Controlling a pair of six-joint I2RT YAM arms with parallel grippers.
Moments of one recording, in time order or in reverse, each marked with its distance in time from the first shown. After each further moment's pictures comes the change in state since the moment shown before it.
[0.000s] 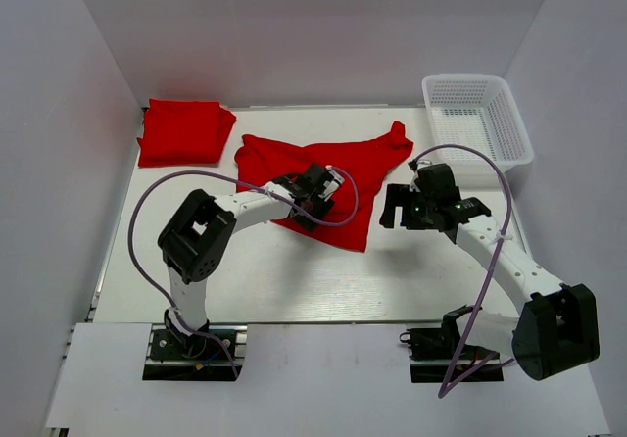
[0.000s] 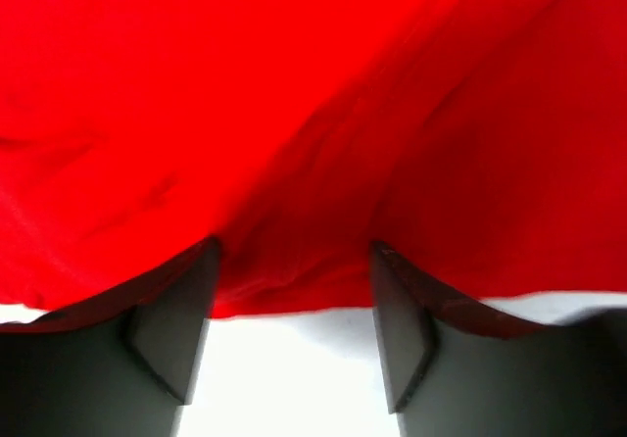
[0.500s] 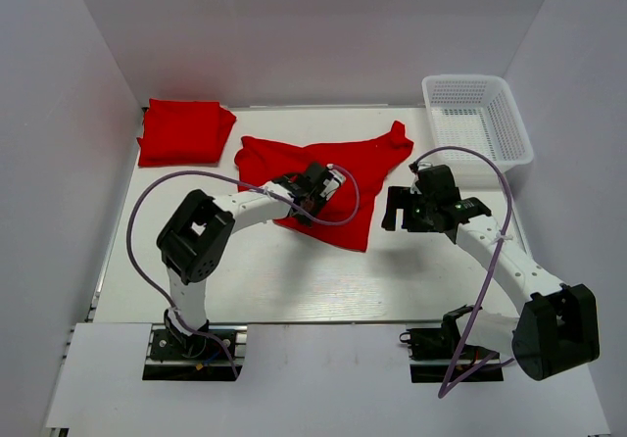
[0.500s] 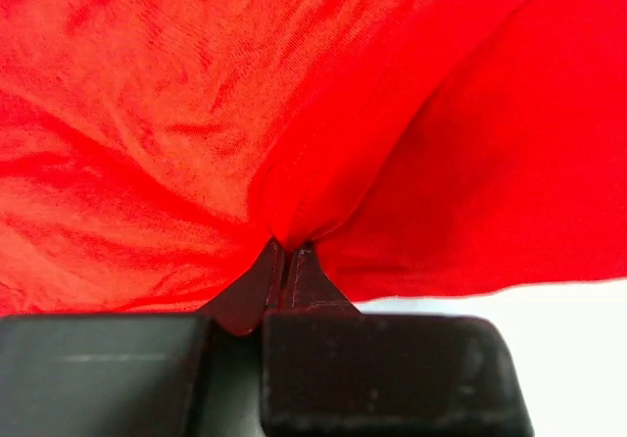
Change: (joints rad) left arm 0.001 0.021 0.002 0.015 0.042 0.000; right arm 0.000 -0.004 0.000 -0.045 0.024 -0.001
